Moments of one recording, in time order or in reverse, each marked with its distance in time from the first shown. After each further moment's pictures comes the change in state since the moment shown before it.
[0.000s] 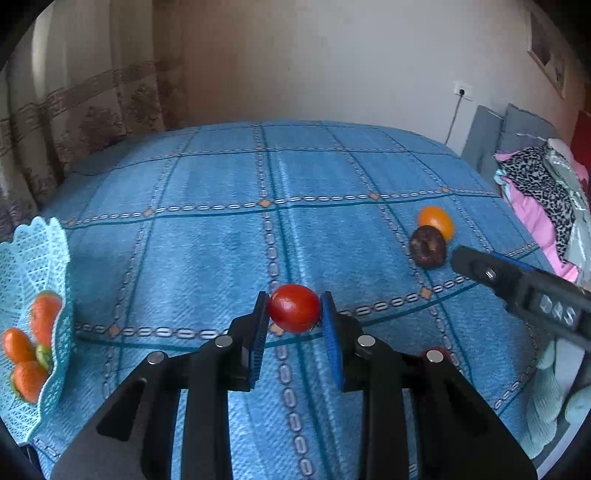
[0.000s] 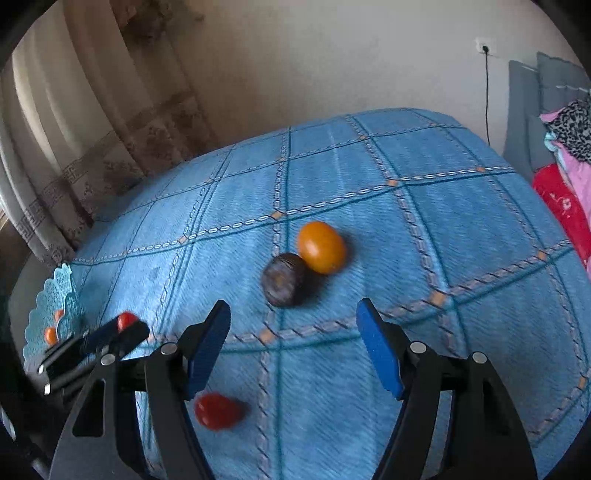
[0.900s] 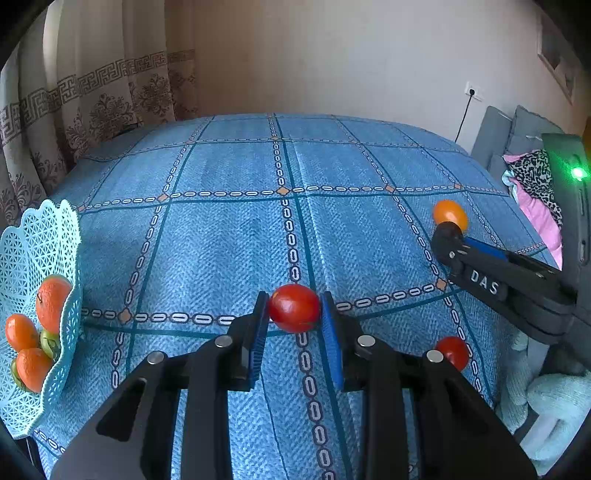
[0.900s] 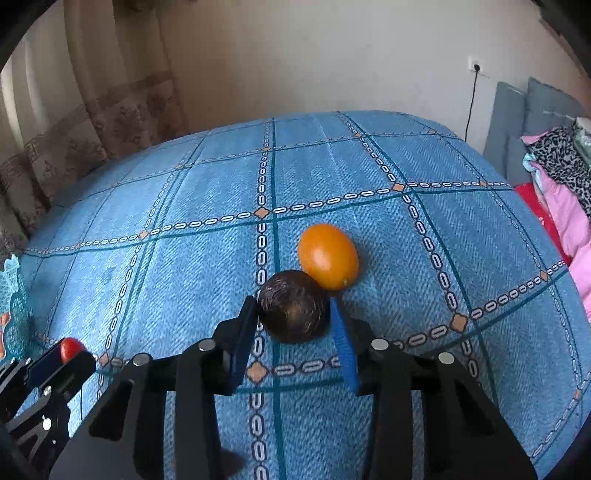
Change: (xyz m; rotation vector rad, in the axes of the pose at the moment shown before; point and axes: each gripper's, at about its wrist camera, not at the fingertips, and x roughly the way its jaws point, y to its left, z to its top) left arm 0.002 0.011 -0.008 -0.026 0.018 0.015; right arm 0.041 0.020 0.003 -0.073 -0.012 -0.177
